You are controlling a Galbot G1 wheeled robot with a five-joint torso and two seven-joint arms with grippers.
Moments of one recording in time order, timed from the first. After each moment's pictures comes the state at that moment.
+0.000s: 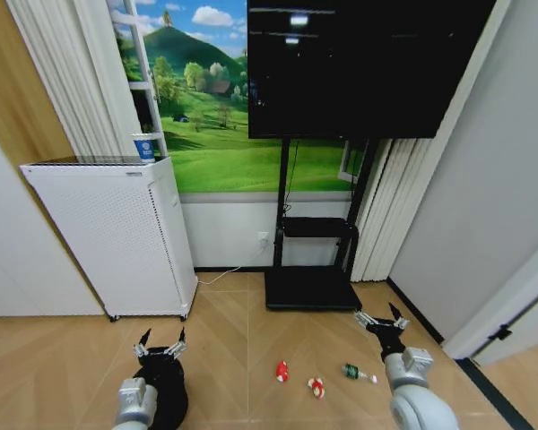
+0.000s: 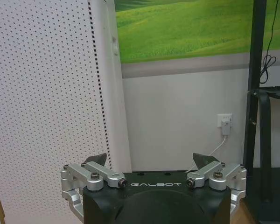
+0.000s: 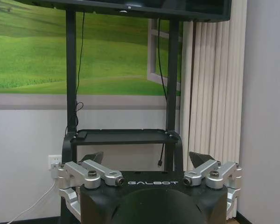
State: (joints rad) left arm 1.63 -1.39 -0.63 -2.07 -0.14 0.11 -0.09; right arm -1.52 1.22 0.66 2.05 0.35 -0.06 0.24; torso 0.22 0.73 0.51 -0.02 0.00
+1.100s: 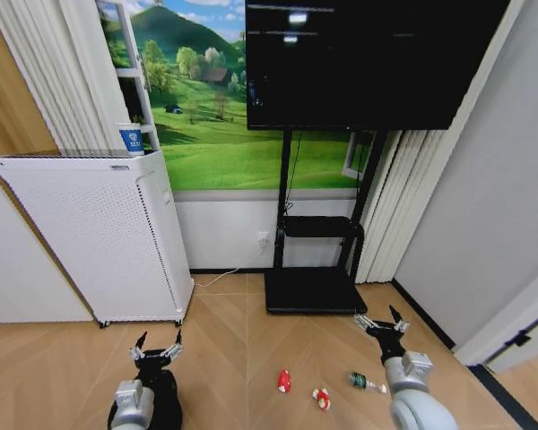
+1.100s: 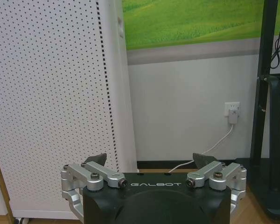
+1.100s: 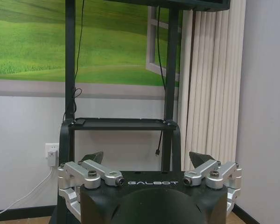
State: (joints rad) left arm 1.65 -1.40 -0.66 -2.06 -0.15 0.10 -0.10; right arm -1.54 1.24 0.67 2.05 0.32 -0.05 0.23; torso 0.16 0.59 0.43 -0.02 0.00
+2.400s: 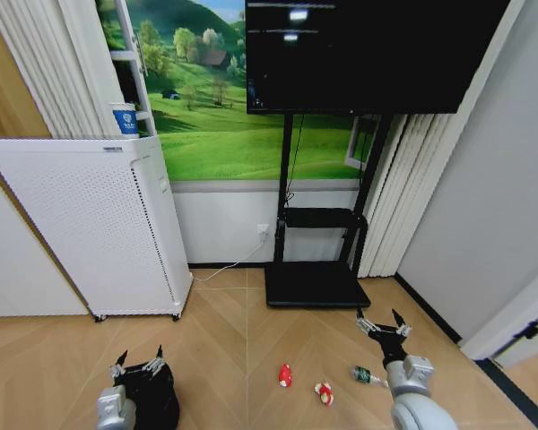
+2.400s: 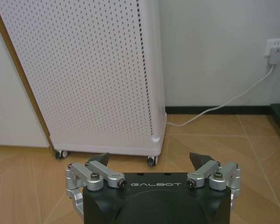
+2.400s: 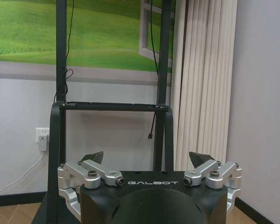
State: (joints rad) left arm 1.72 -1.32 -0.72 -2.07 -0.27 0.27 -0.20; right arm -1.55 1.26 0.69 2.03 0.31 -0.03 0.23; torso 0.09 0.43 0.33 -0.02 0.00
